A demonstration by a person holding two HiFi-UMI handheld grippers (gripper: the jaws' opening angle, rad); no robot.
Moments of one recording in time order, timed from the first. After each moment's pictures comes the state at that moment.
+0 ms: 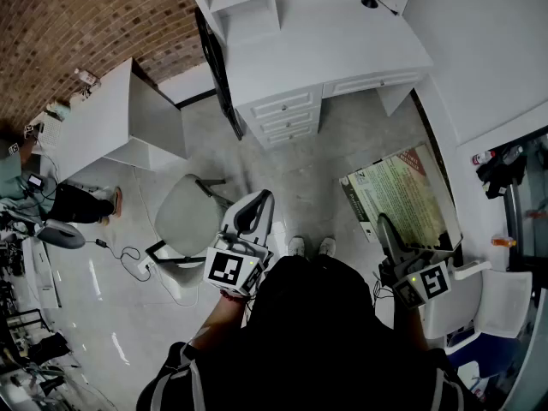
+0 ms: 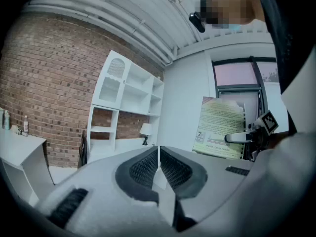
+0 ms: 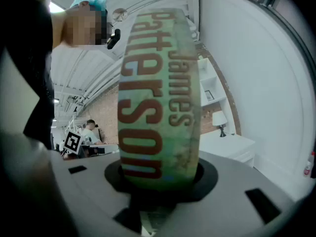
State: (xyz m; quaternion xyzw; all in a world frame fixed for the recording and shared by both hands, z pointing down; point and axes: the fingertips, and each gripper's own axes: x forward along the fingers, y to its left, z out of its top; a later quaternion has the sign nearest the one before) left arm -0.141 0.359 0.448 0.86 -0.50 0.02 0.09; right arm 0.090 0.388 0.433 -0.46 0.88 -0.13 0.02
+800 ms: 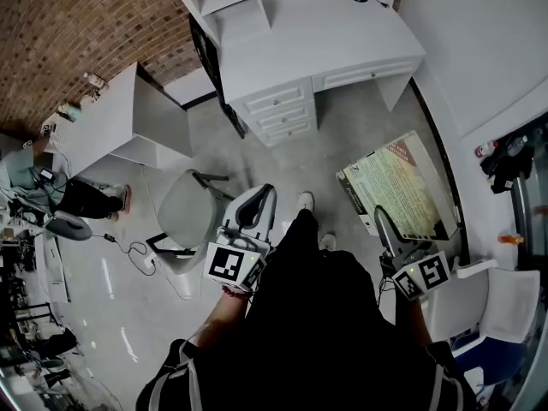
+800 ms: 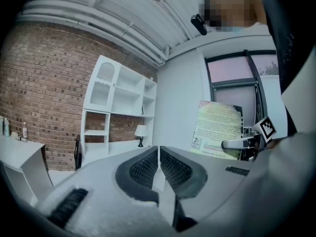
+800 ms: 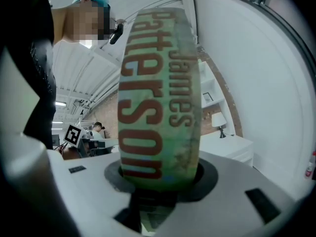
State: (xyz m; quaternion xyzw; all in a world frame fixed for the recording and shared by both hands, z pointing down) left arm -0.051 0.394 0.437 0.86 -0.50 0.03 0.07; right arm 0.168 0.411 0.444 -0.43 0.89 -0.14 0.07
